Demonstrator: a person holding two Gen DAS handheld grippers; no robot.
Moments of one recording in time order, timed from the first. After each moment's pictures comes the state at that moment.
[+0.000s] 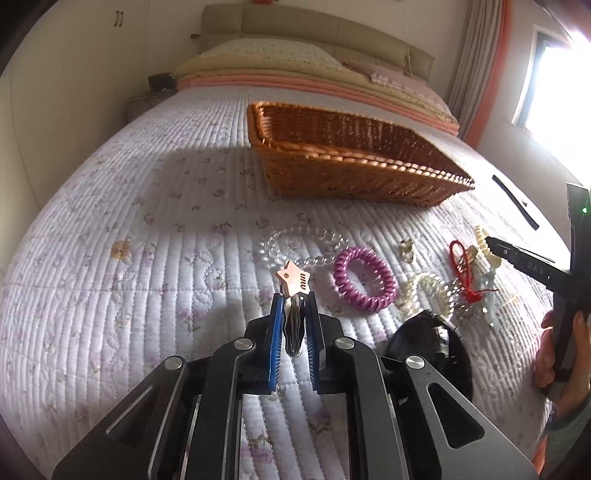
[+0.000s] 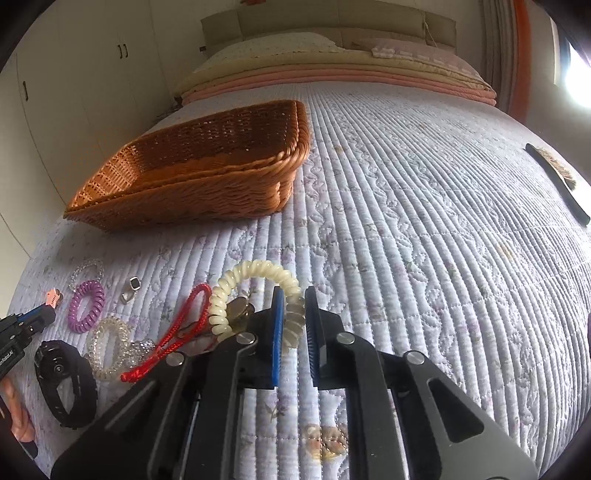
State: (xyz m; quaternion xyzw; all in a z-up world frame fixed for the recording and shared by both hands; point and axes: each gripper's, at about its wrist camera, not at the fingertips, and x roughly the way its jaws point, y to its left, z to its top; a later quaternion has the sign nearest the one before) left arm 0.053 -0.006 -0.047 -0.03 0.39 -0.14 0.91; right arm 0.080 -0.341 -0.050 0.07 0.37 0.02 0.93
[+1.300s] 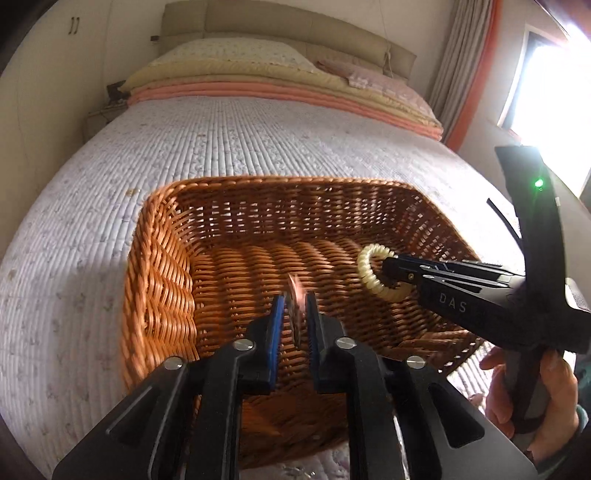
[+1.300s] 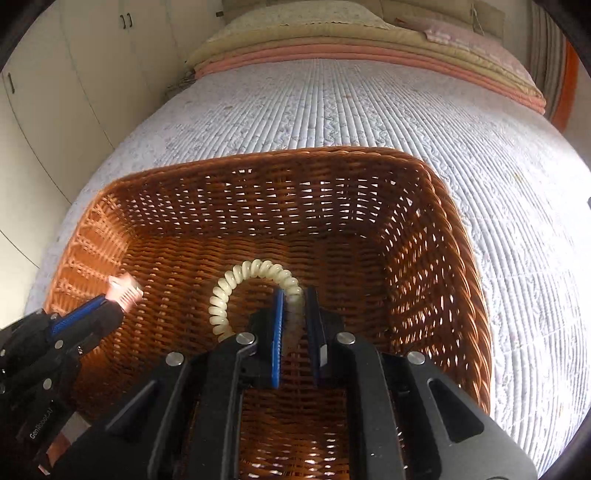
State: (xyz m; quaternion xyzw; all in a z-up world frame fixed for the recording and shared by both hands) left arm 0.222 -0.076 -0.018 -0.03 0.39 -0.20 0.90; right arm 0.276 -0.288 -0.024 0.07 0.45 0.06 0.89
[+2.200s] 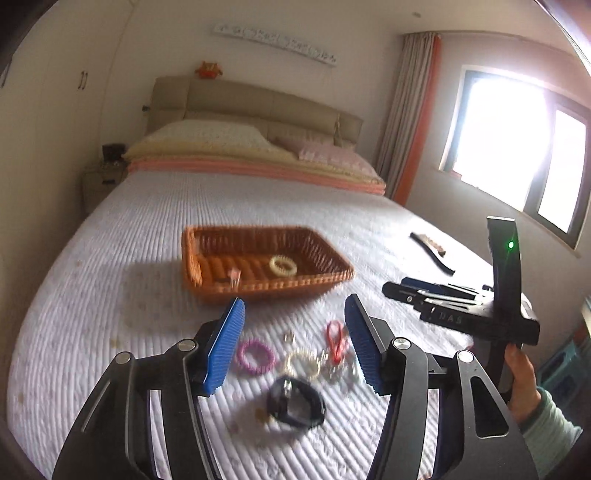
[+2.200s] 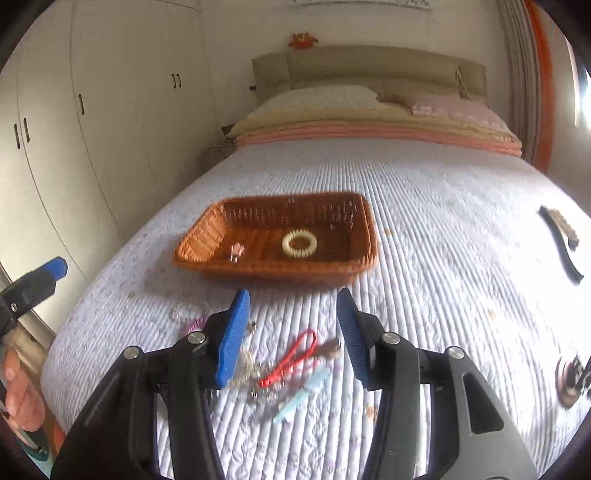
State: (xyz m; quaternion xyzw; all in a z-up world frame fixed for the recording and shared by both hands) left arm -0.016 -0.019 0.068 -0.05 0.26 -0.25 0.93; right arm 0.030 -0.308 0.048 0.07 0.32 0.09 0.94
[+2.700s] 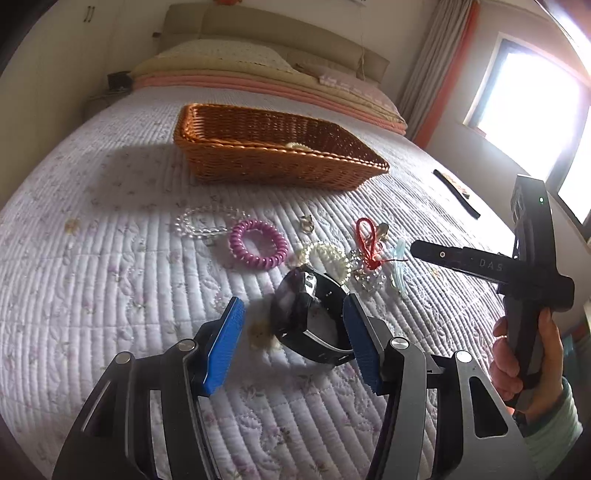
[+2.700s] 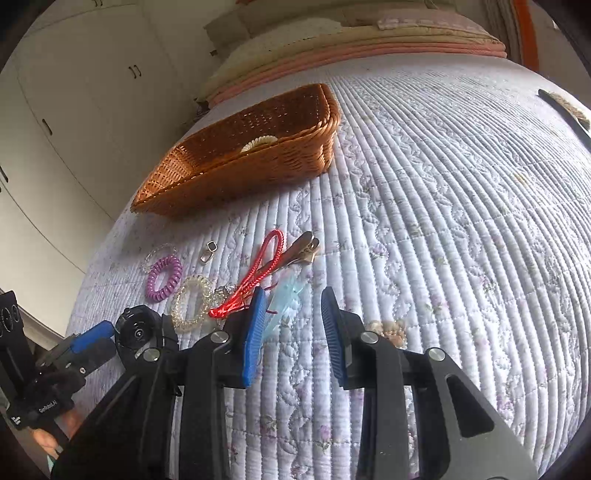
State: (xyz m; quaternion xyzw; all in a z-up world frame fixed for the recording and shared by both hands) left arm 0.009 -0.038 -0.045 -0.06 0.39 -0.24 0.89; right arm 0.041 -0.332 -0.049 0.18 0.40 0.09 0.89
